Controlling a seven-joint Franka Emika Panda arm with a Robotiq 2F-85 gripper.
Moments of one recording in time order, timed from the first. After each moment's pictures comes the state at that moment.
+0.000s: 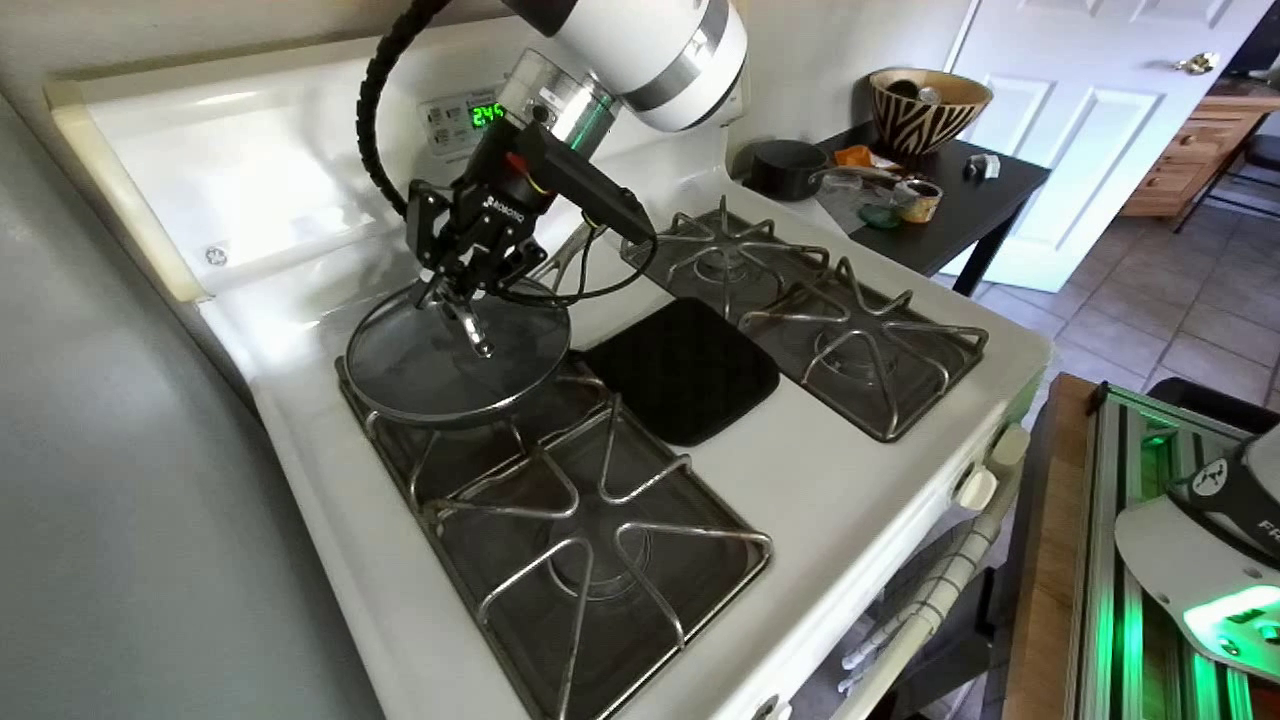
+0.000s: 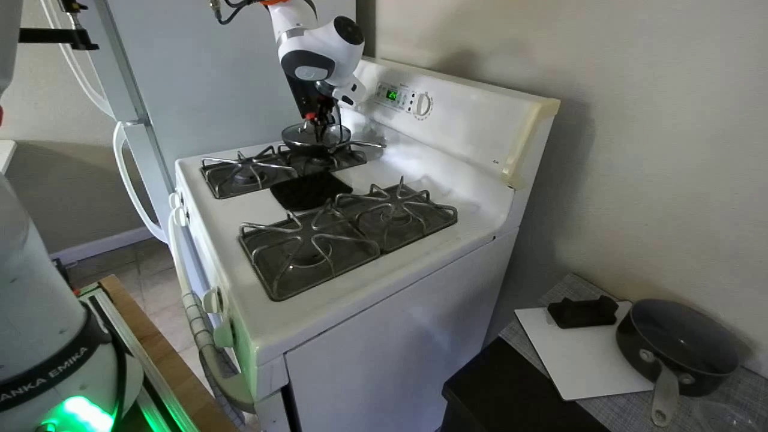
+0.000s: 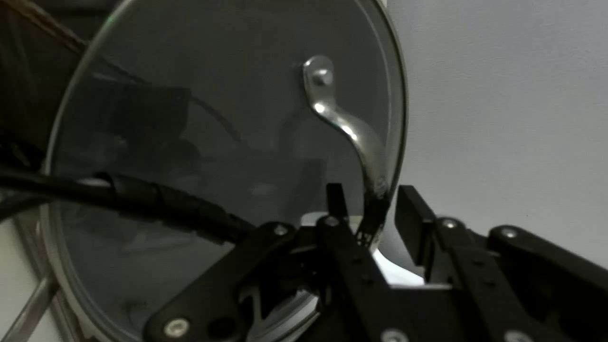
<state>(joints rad) 0.14 0.48 0.15 -1.77 0.97 2.49 -0.16</state>
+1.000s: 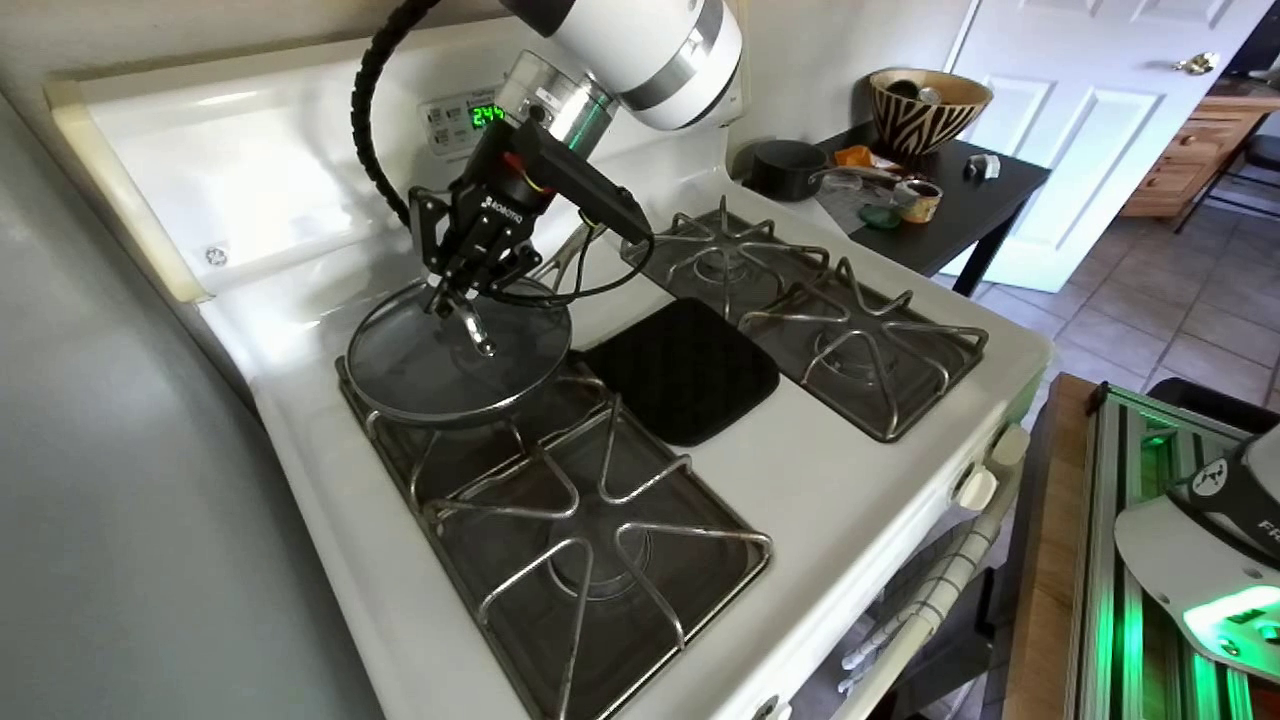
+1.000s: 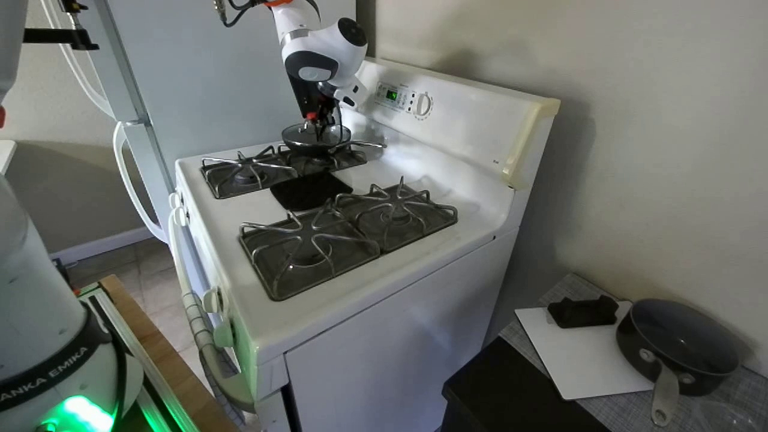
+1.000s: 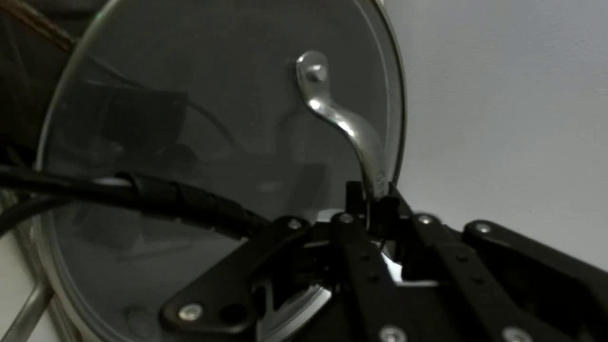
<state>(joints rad) 0.13 0.49 0.16 -1.75 0.96 2.46 -0.13</state>
